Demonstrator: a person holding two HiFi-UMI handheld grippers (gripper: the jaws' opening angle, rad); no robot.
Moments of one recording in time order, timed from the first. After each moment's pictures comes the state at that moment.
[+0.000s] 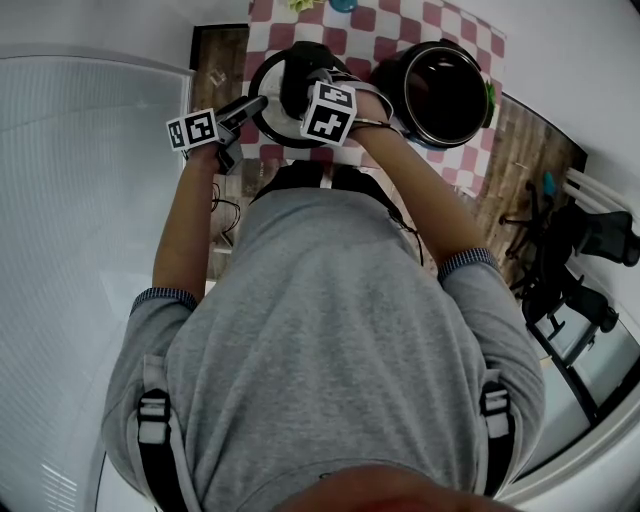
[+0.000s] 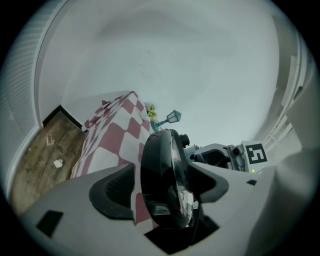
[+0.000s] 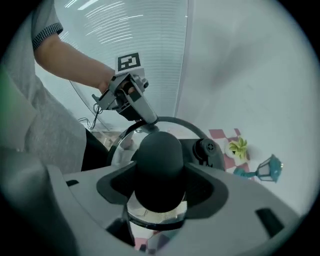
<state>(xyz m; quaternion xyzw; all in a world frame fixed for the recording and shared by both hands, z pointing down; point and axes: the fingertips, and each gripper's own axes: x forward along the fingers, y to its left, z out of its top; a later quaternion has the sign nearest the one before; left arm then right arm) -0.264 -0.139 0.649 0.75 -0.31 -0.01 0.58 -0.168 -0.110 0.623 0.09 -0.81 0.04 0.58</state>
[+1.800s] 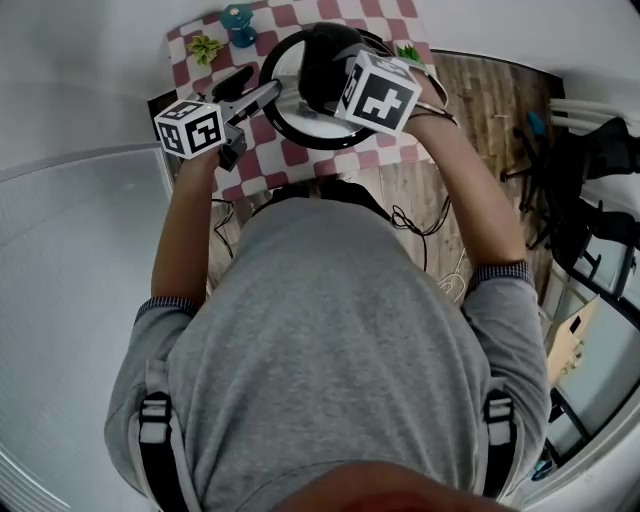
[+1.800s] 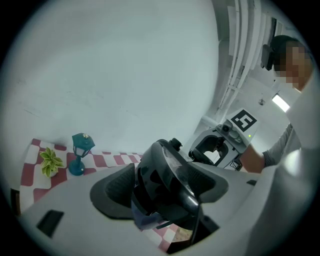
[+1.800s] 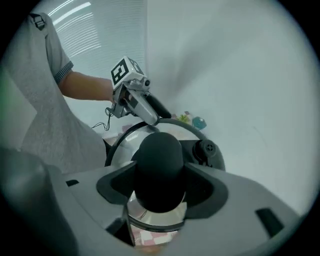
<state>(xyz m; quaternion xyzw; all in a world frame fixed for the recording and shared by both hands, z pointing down) -0.033 -0.193 0.448 0.93 -0.16 0.04 0.34 0.046 -0.116 0.443 0.22 -0.79 0.12 0.57</state>
